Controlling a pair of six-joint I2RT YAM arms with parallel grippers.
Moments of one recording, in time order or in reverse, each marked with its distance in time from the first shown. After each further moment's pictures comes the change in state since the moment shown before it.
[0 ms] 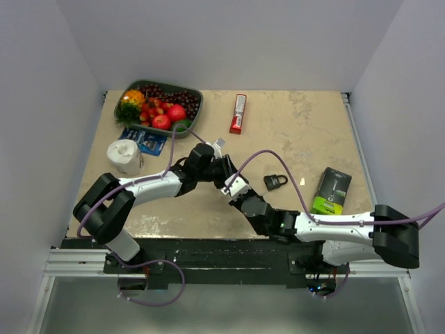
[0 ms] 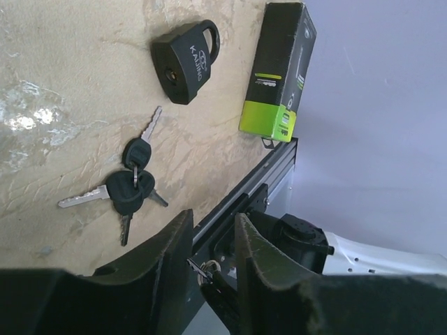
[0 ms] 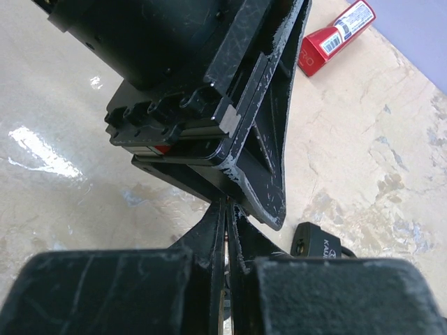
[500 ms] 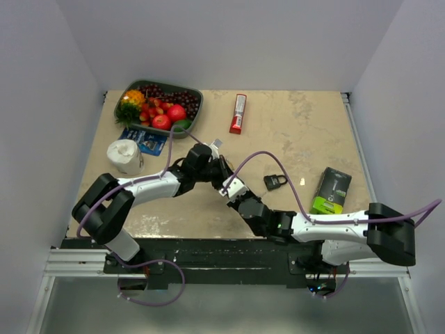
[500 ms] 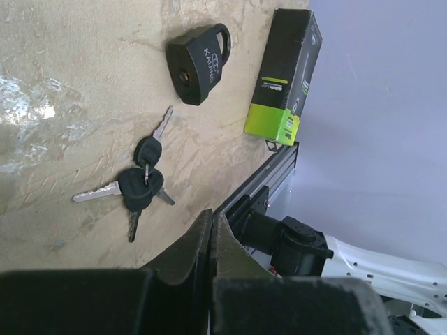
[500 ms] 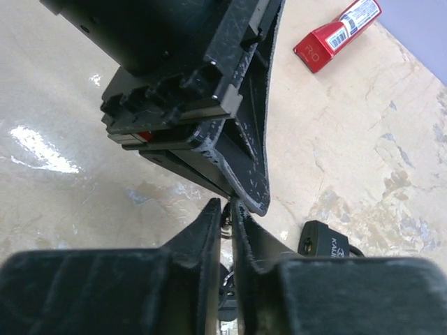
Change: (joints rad) left arm 0.024 -0.005 -0.021 0.001 -0.004 -0.015; right arm 0.014 0.047 0.001 0.019 0.019 0.011
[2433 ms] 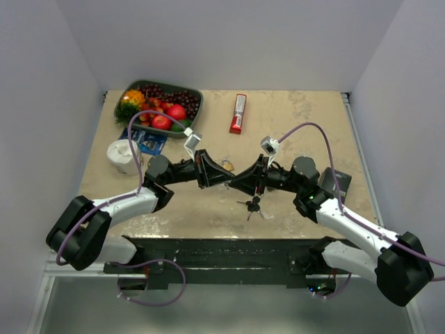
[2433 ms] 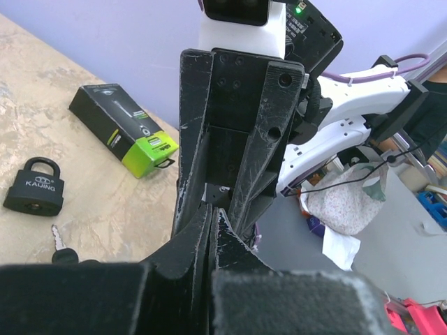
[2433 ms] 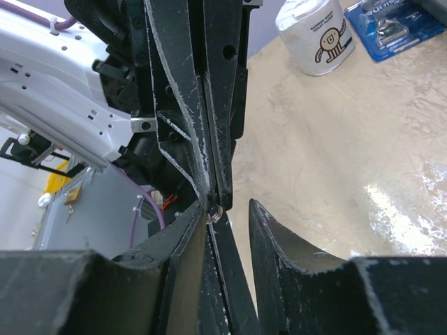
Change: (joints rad) left arm 0.118 -0.253 -0.291 0.874 0.413 0.254; right arm -0.657 -0.213 -0.002 0.185 -1.495 0.691
